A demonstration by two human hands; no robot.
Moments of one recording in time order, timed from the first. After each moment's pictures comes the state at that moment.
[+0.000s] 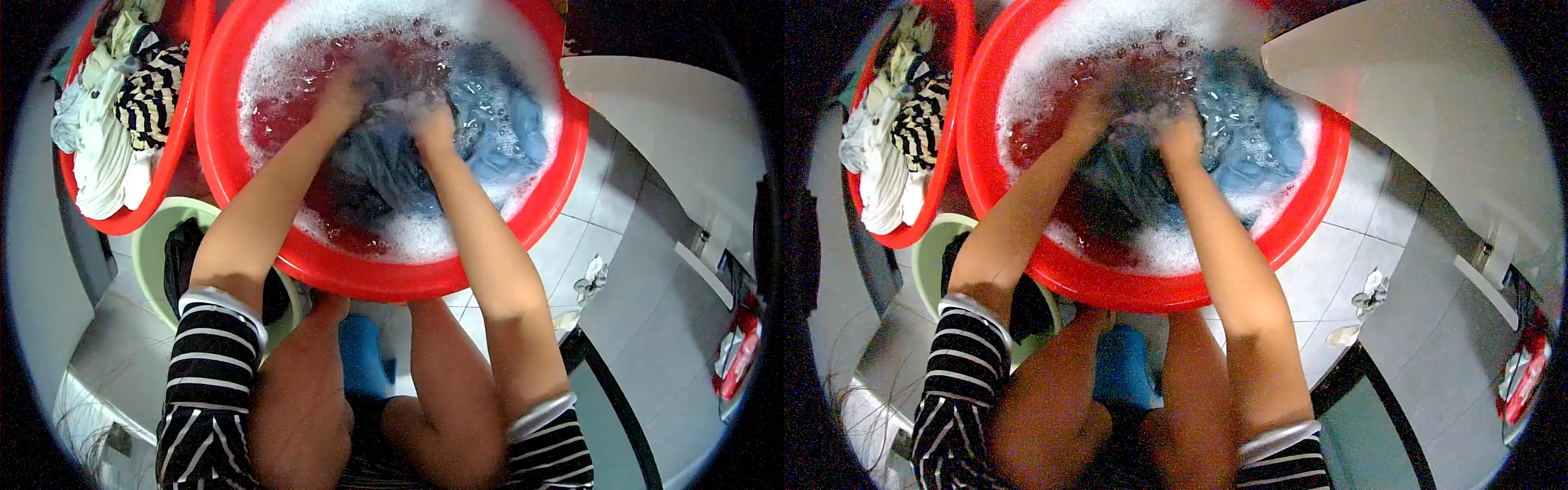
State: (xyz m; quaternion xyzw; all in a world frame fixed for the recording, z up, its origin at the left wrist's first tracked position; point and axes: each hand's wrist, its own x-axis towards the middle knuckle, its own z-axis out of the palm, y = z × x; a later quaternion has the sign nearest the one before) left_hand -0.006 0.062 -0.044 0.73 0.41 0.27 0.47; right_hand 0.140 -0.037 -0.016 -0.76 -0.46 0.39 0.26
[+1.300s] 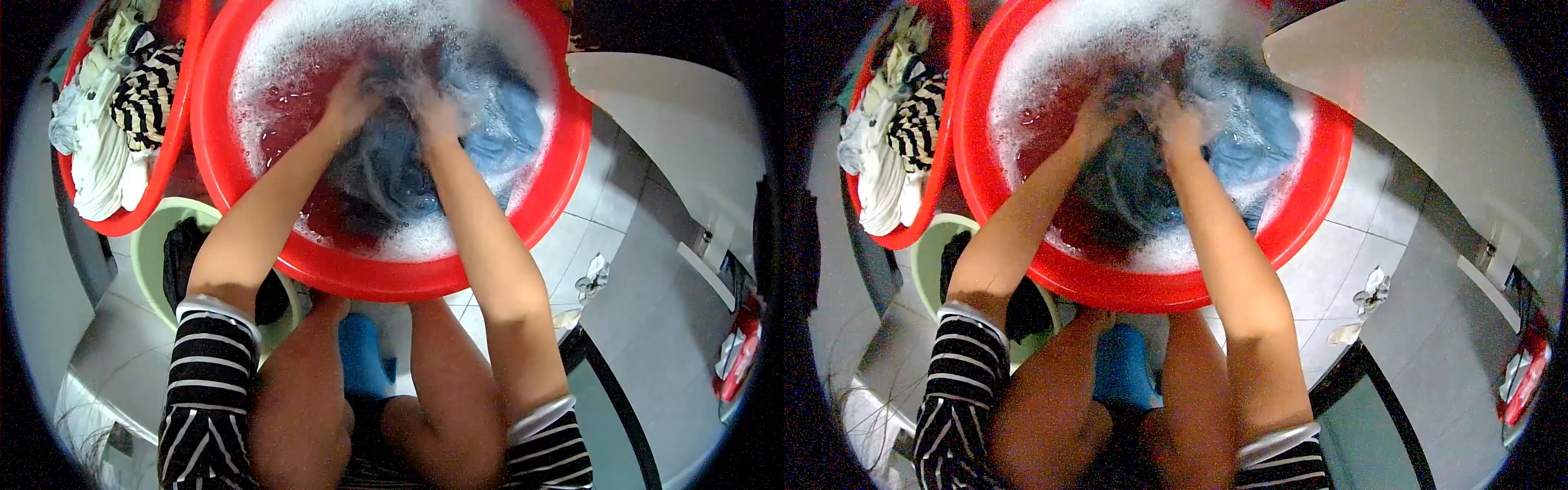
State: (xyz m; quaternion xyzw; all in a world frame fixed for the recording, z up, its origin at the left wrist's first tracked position) left_hand 0.002 0.042 -0.011 0.67 0.43 0.25 0.55; right_hand 0.131 -0.026 0.053 -0.73 -0.11 0.51 0.44
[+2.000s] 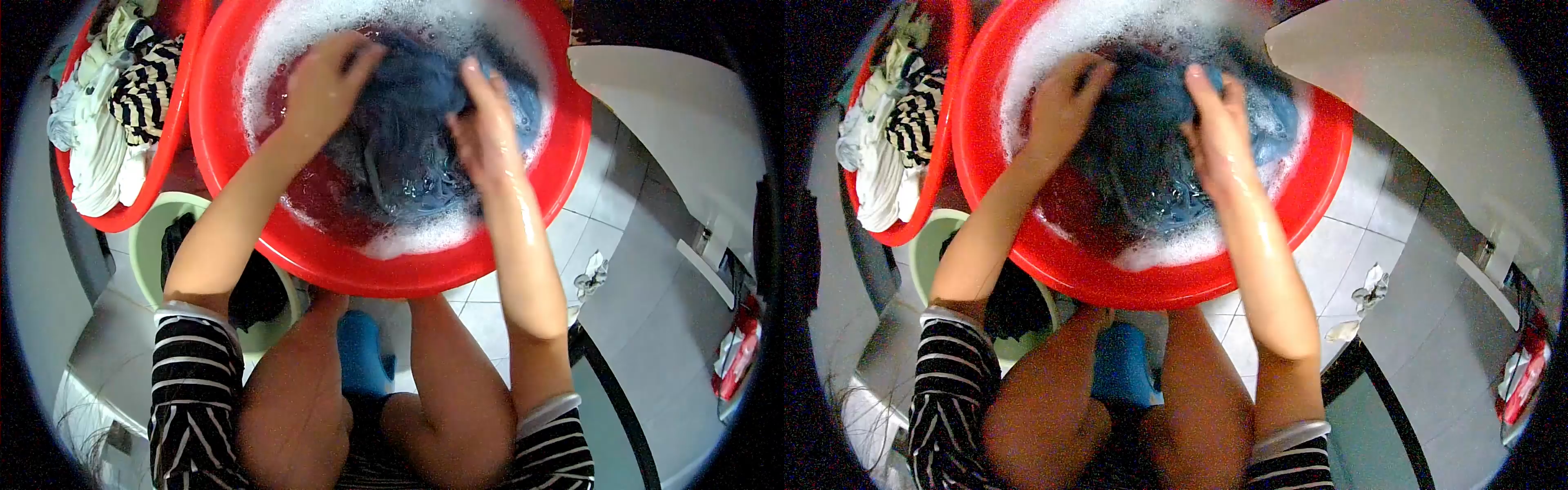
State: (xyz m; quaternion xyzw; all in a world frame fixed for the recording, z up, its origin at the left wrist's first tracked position) left_hand -0.007 0.054 0.100 0.79 0.46 0.25 0.33; right_hand 0.156 -0.042 0.139 -0.57 -0.04 0.56 0.61
